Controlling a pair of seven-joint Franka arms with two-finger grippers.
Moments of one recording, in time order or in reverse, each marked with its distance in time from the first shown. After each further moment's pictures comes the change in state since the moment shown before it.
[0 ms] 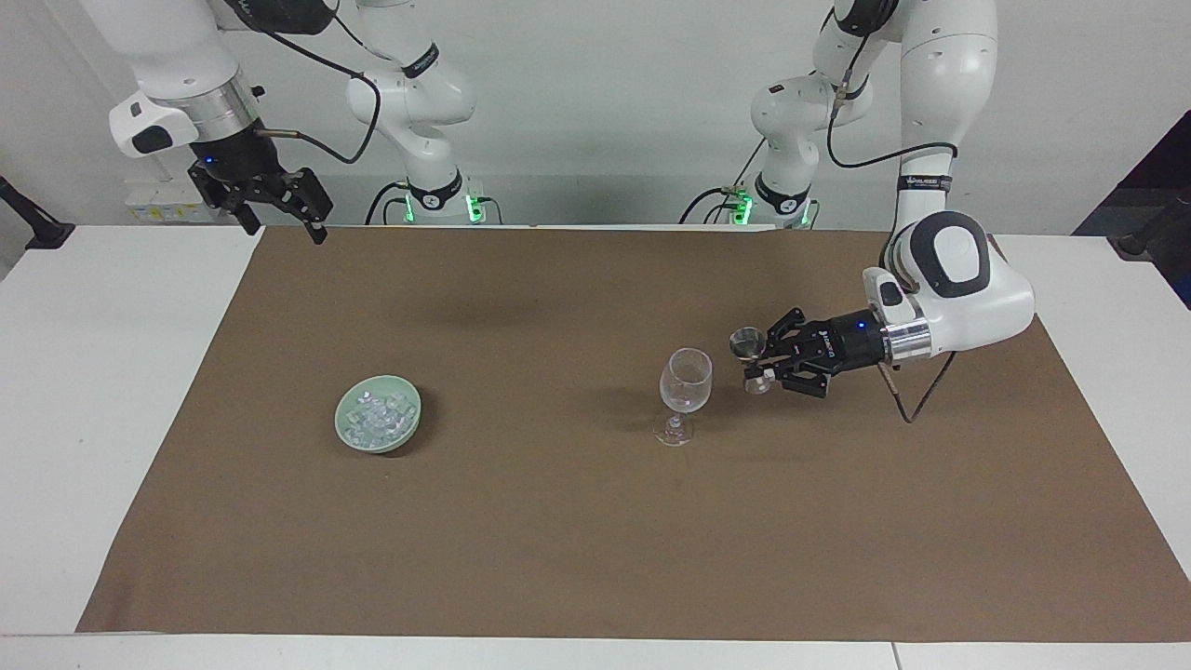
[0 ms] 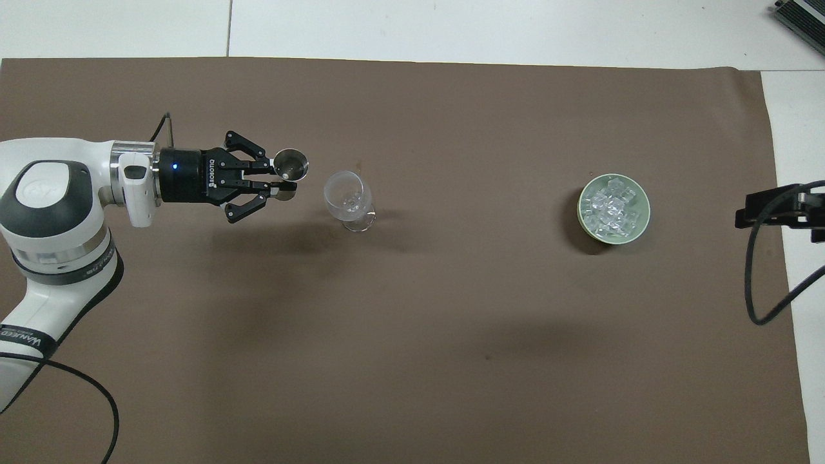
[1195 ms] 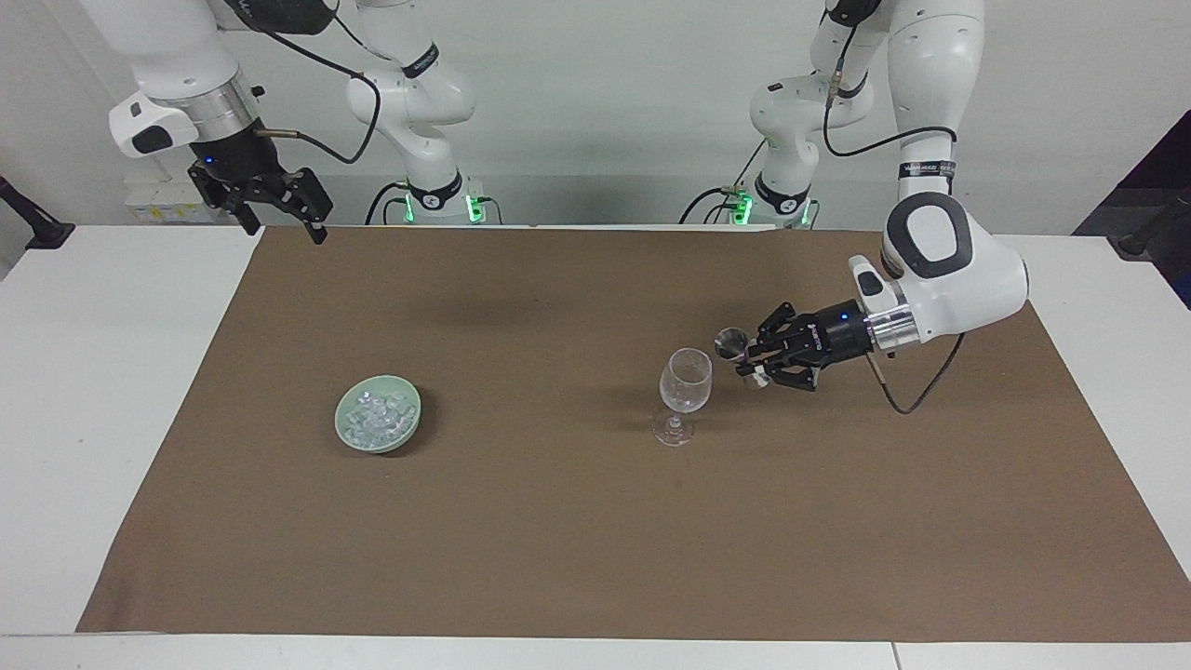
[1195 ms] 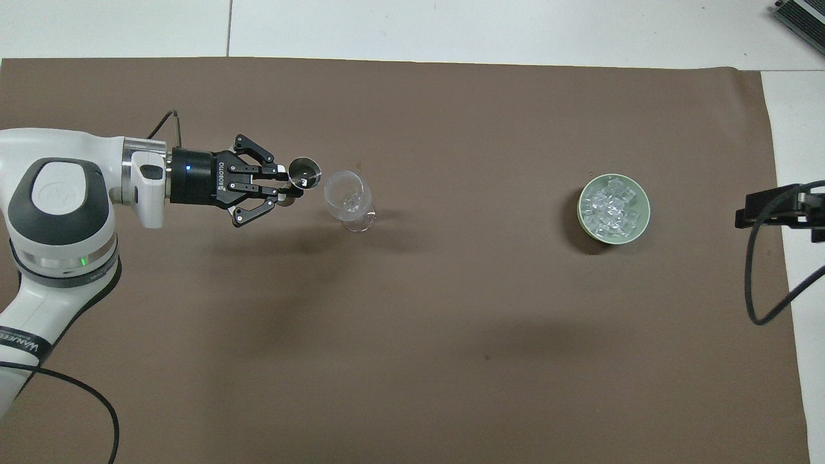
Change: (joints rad) left arm -0.061 -0.050 0.010 0.008 0.196 0.070 -0.142; right arm 0.000 0.000 0.000 0.000 0.000 0.000 0.000
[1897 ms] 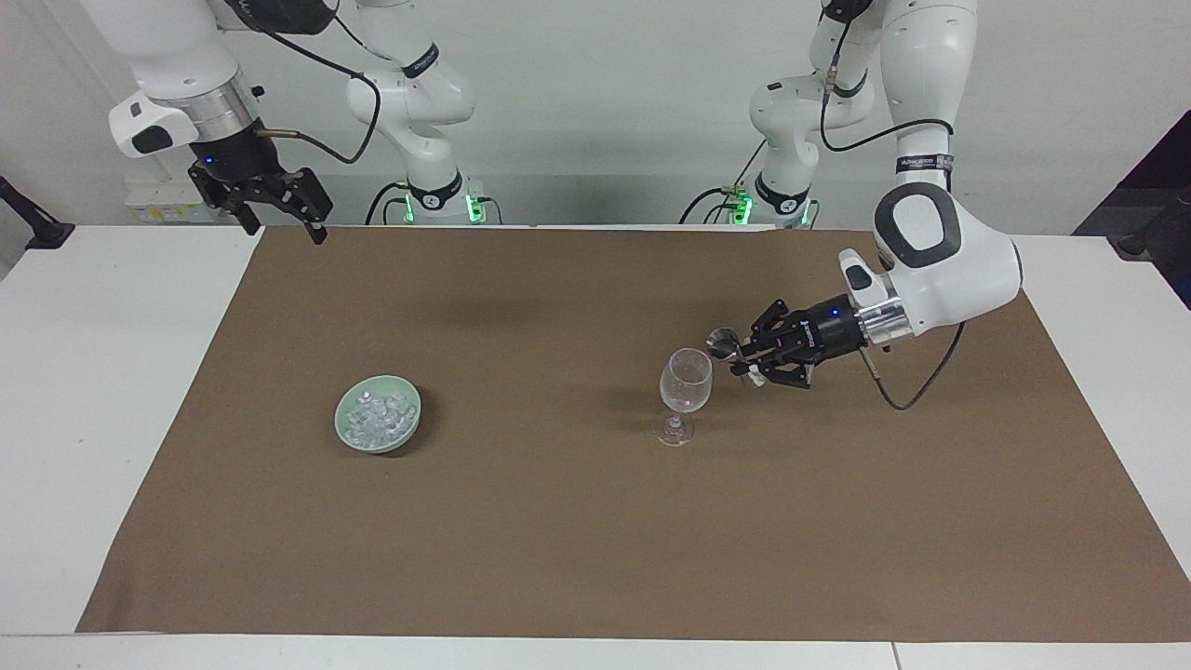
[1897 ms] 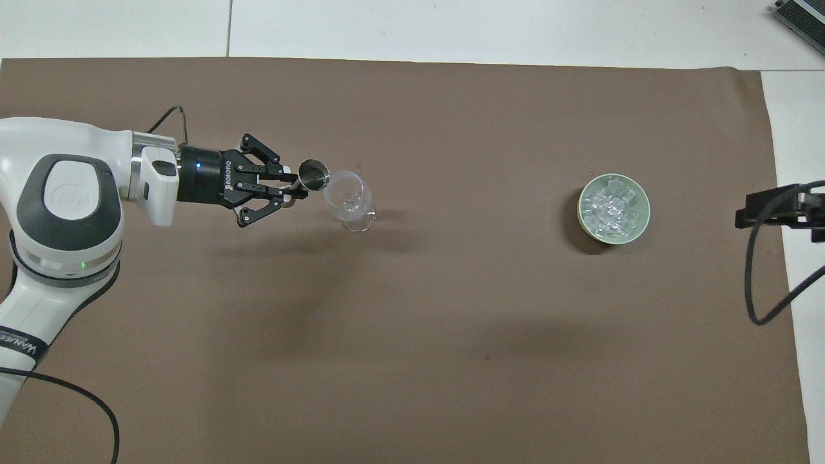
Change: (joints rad) left arm -0.028 -0.010 0.001 0.010 0.058 0.041 -0.052; right arm 0.000 0.000 0.000 0.000 0.000 0.000 0.000
